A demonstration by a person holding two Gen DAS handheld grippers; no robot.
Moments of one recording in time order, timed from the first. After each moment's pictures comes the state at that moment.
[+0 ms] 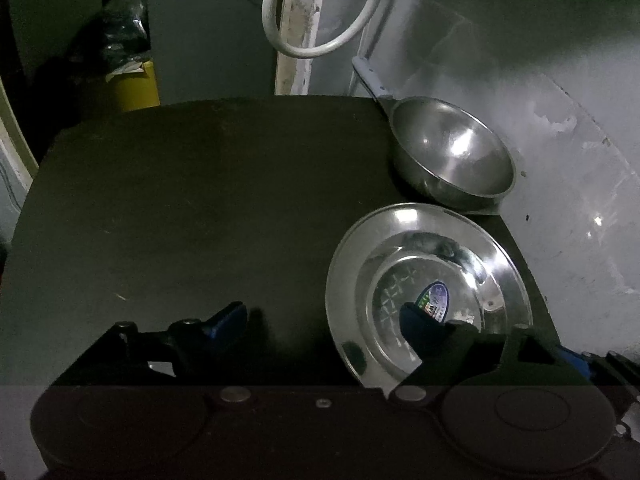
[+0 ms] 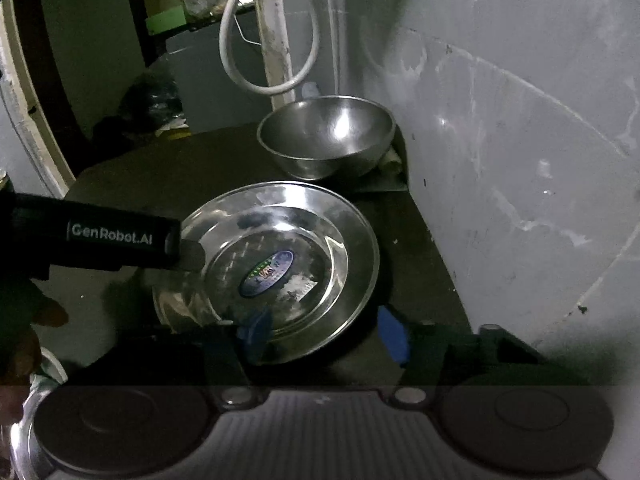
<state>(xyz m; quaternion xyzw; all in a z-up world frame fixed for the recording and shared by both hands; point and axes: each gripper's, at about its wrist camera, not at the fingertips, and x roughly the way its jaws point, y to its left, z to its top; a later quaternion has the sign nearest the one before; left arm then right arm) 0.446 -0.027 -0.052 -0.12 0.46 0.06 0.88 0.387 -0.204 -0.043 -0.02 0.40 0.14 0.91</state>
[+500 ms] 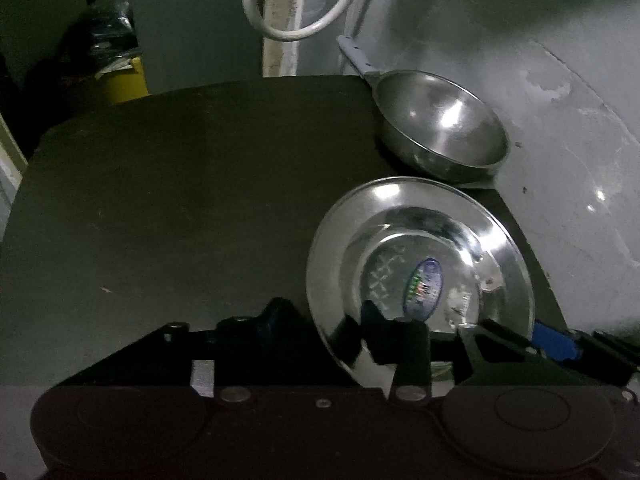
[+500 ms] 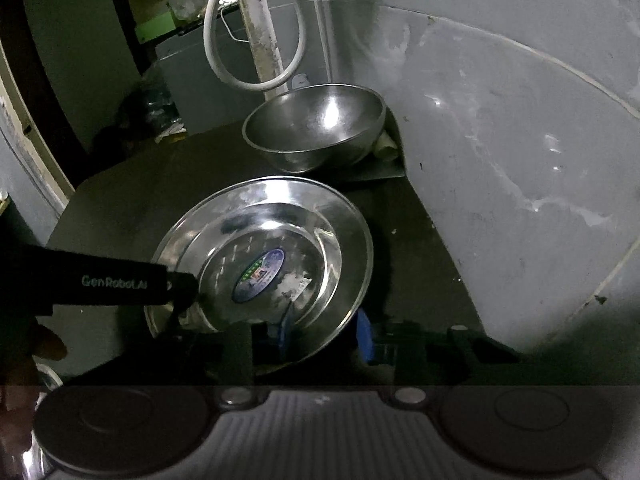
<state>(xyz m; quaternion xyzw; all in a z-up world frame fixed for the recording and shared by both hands) 0.444 -0.036 -0.058 -0.10 0.48 0.04 0.87 0.399 -0.218 -0.051 0.03 0.41 0.15 0.90</state>
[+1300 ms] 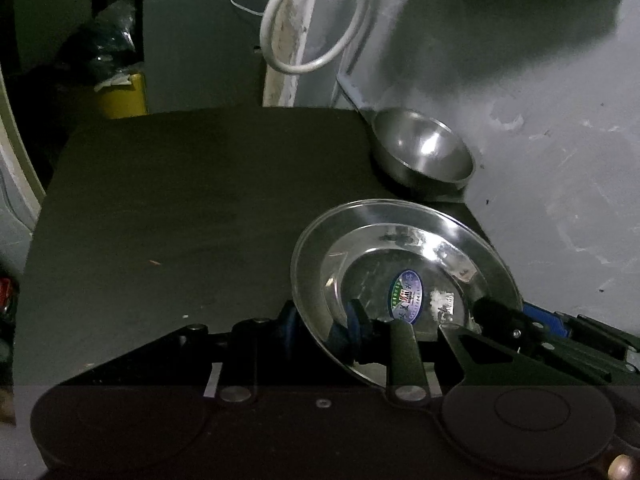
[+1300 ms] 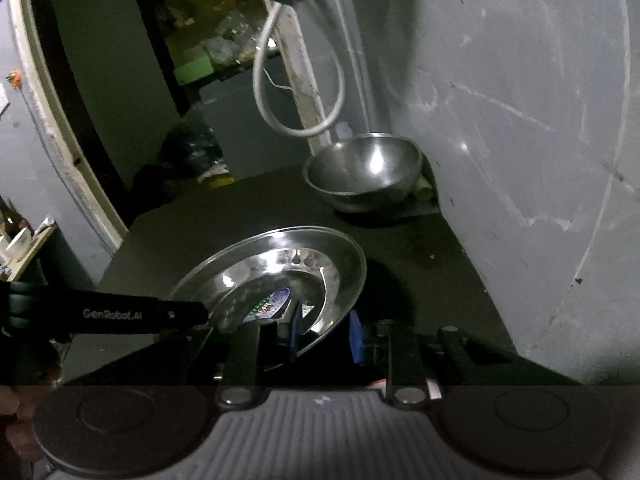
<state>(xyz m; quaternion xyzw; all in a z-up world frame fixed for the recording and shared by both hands) 0.375 -0.012 -0.026 -0.13 0.42 0.02 0.90 0.346 -0.213 -0.018 0.05 0.33 0.20 0.92</state>
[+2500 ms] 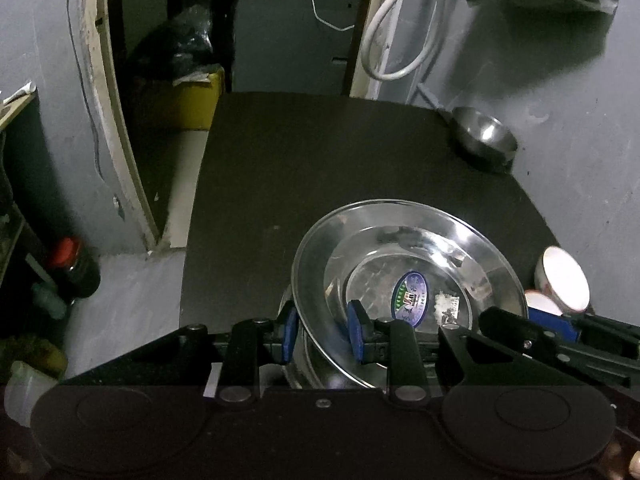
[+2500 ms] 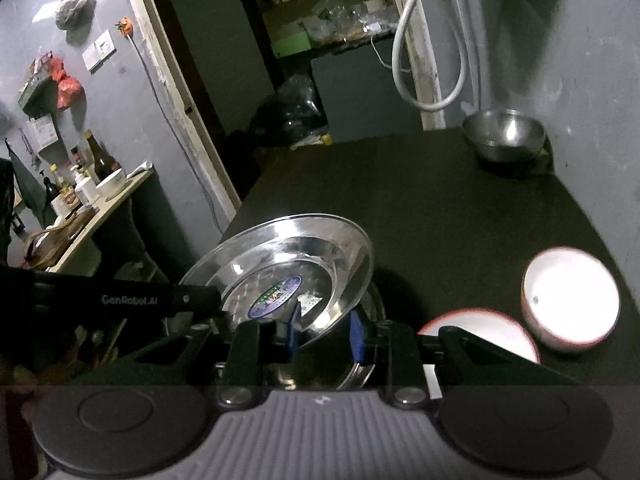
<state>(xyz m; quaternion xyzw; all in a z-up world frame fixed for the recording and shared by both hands) 0.200 0.041 -0.015 -0.13 0.41 0.11 0.90 0.203 -0.150 -0.012 0.03 0.35 0.31 0.88</state>
